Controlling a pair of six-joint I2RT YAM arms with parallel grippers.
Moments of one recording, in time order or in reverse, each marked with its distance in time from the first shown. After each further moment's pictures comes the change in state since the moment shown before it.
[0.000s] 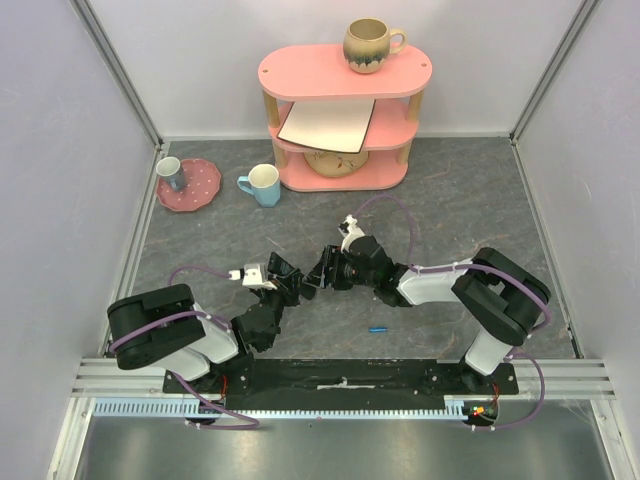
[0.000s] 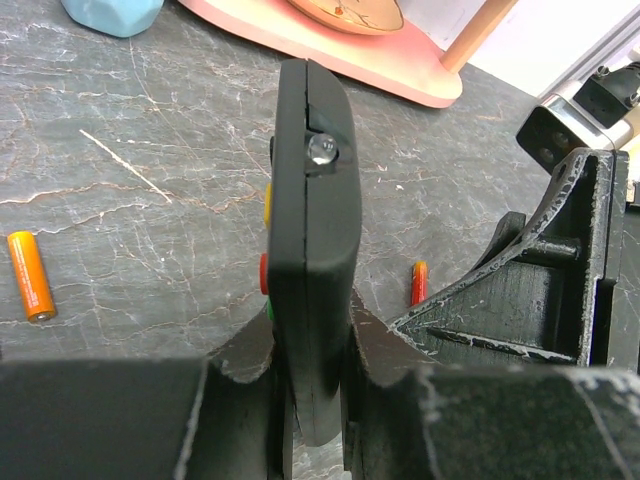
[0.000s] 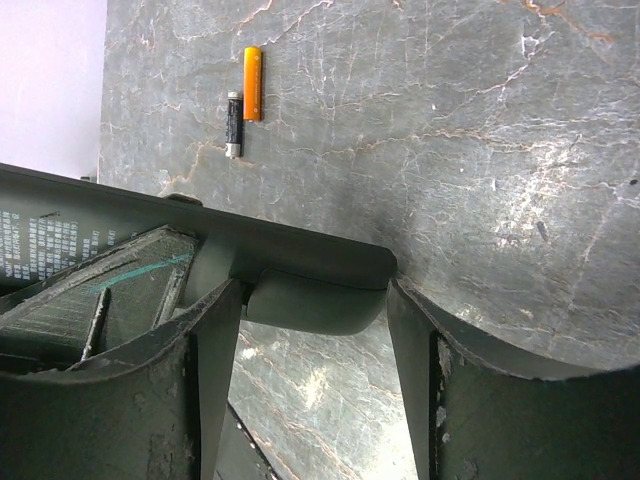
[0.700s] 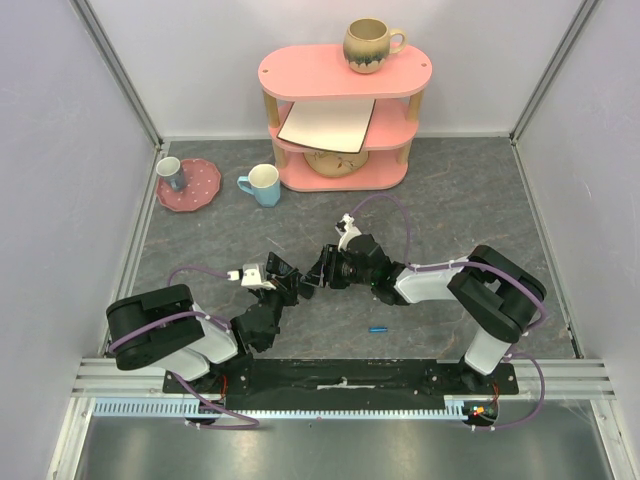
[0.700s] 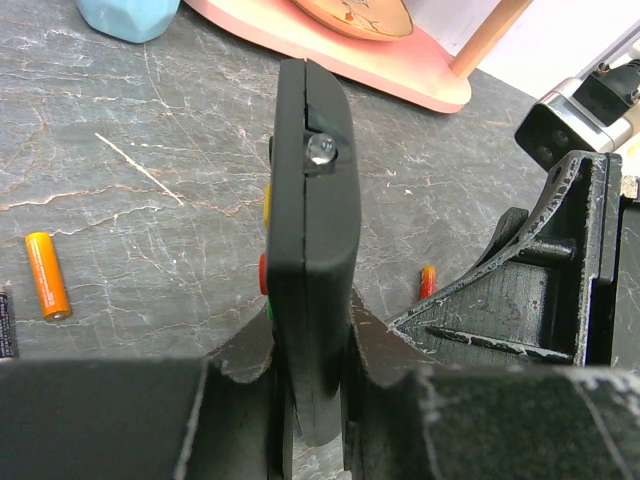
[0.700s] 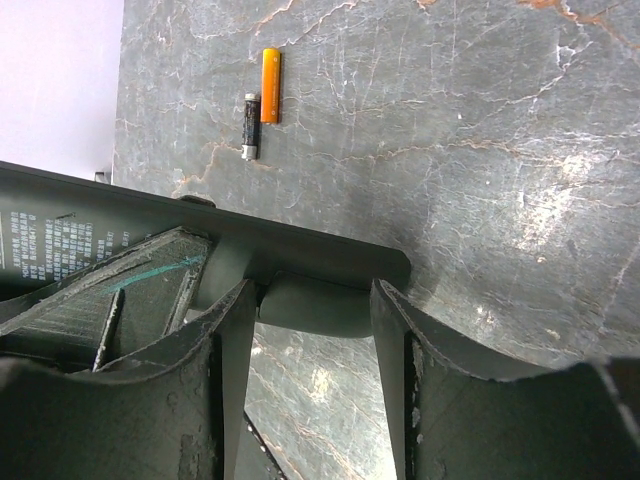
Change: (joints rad) left arm 0.001 -0.006 -0.004 -0.003 -0.016 0.006; right arm 0.000 0.030 0.021 0.021 -0.020 0.007
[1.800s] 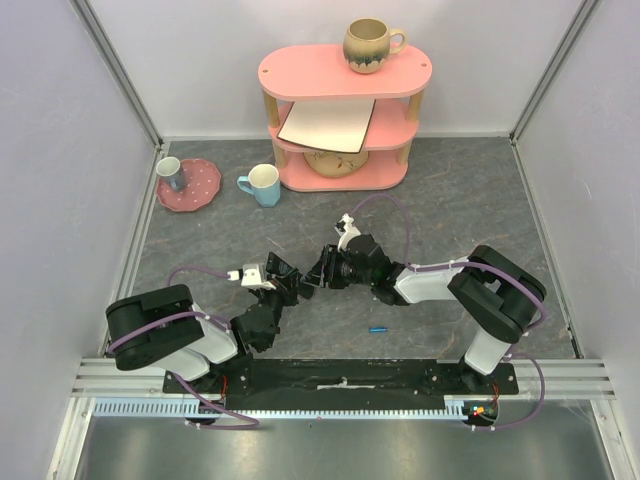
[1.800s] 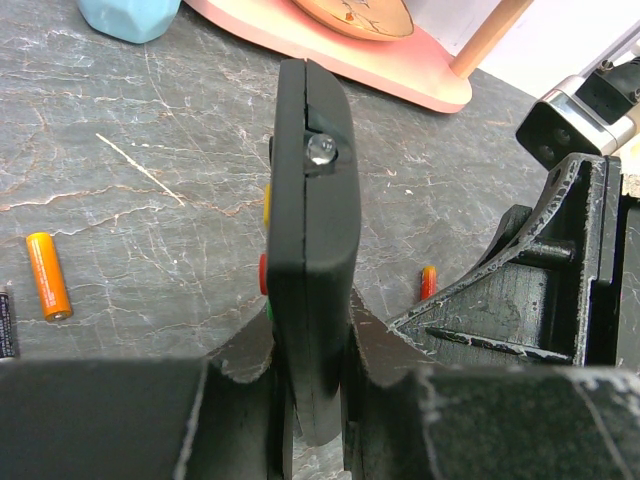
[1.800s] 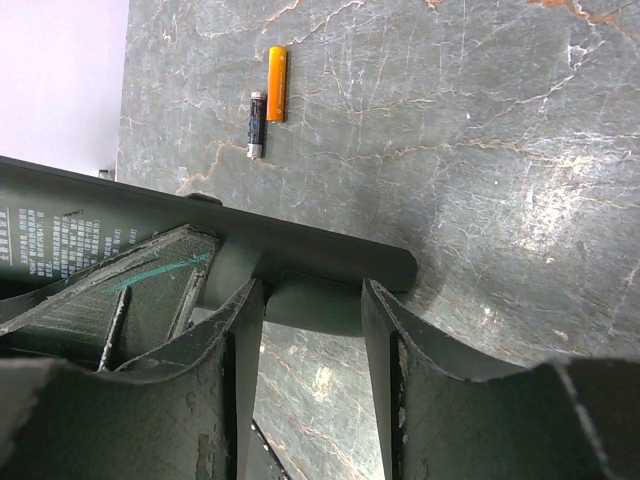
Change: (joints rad) left arm 0.000 -0.003 0.000 -0.003 -0.005 0.002; right arm 0.001 0.000 0.000 0.004 -0.005 0.001
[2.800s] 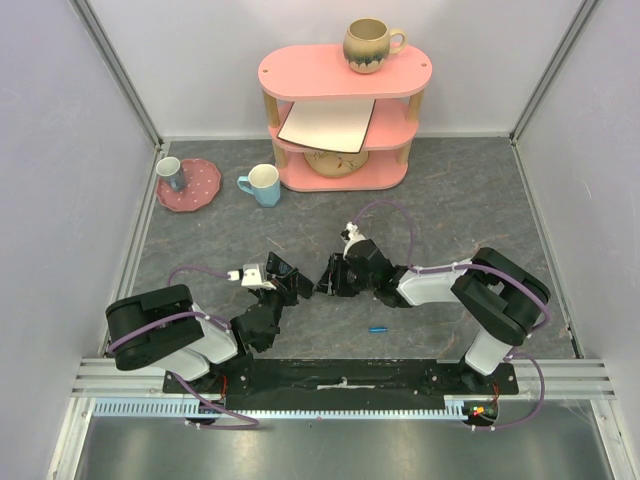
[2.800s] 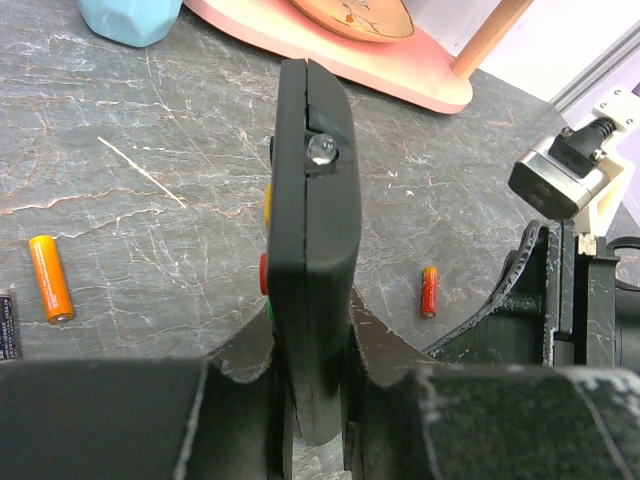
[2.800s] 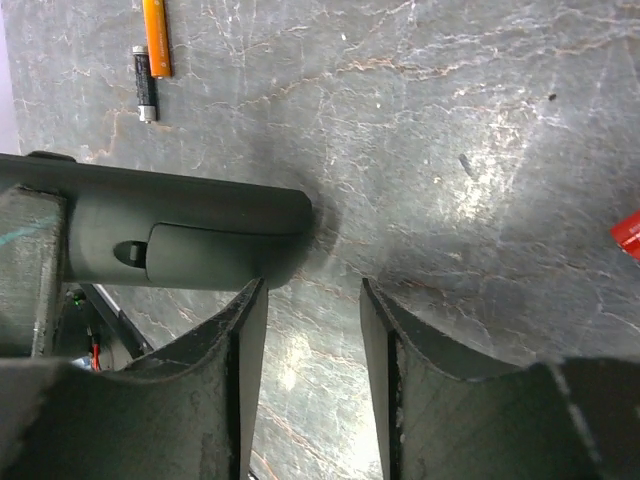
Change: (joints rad) left arm -0.001 0.000 0.000 0.003 -0.003 0.012; right arm 0.002 -0.025 -0.021 -0.146 0.044 -0.025
